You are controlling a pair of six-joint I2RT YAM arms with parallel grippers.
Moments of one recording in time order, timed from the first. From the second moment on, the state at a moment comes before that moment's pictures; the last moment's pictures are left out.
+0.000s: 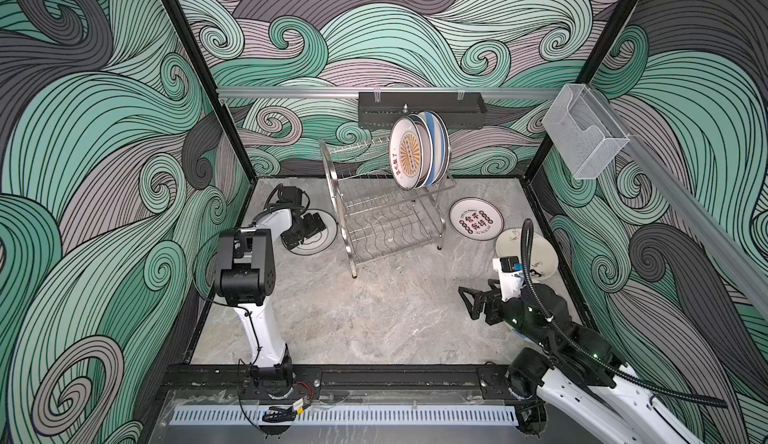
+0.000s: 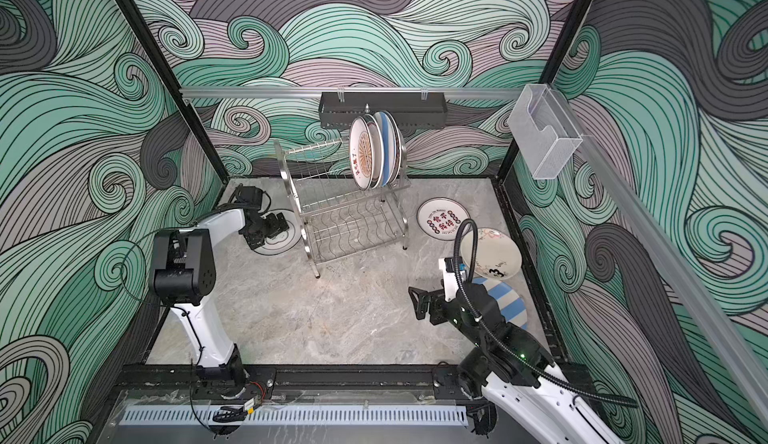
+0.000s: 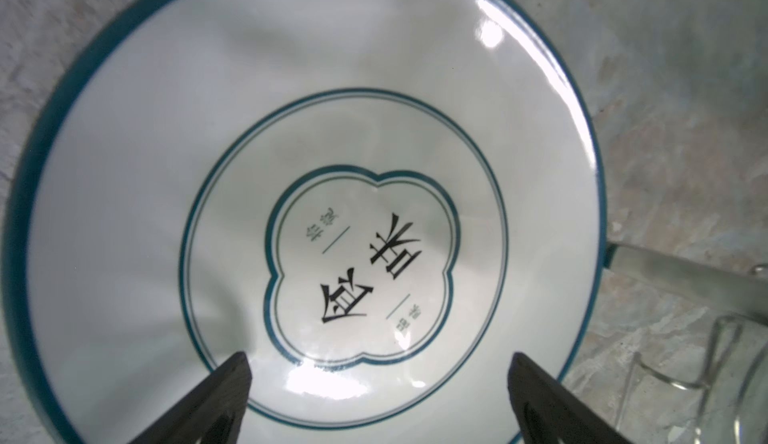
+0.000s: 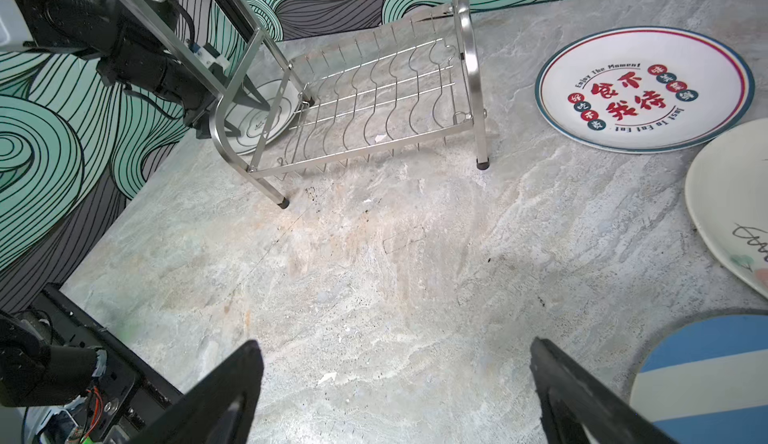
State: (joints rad) left arm 0.03 1.93 1.32 -0.59 0.11 -0.52; right arm 0.70 0.39 0.61 -0.74 0.12 0.41
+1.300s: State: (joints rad) left arm -0.12 1.53 0.81 -0.50 0.21 -0.62; right arm 0.45 0.51 0.64 -0.74 -0.23 0.39
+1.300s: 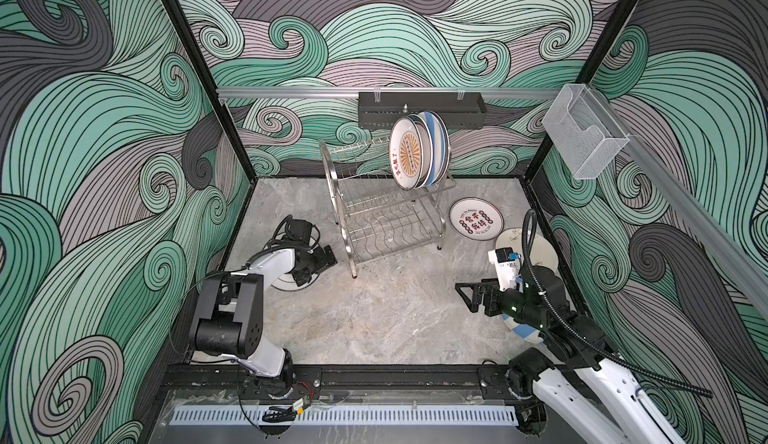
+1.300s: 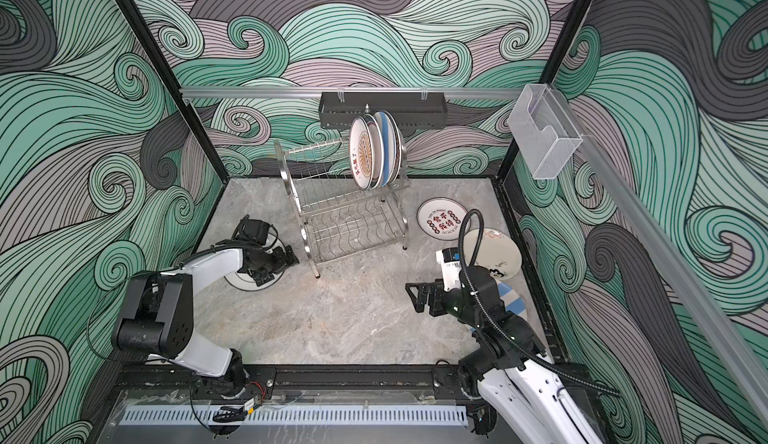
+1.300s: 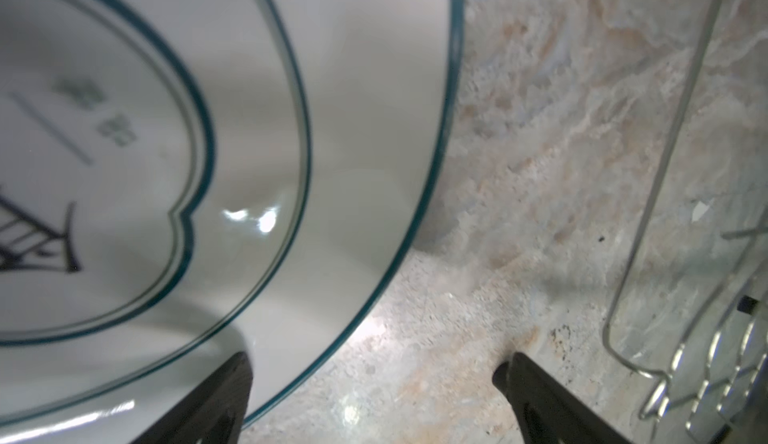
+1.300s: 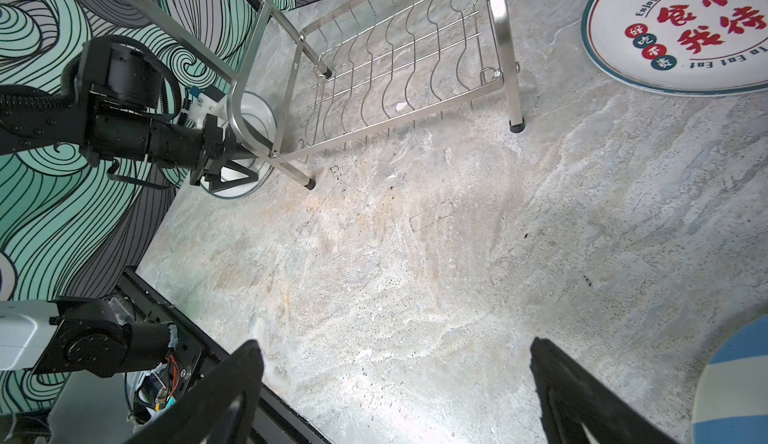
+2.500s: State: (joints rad) left arm -0.51 1.21 0.68 -0.59 0.17 -0.86; right arm 0.45 0.60 0.32 -0.21 -0.54 0.68
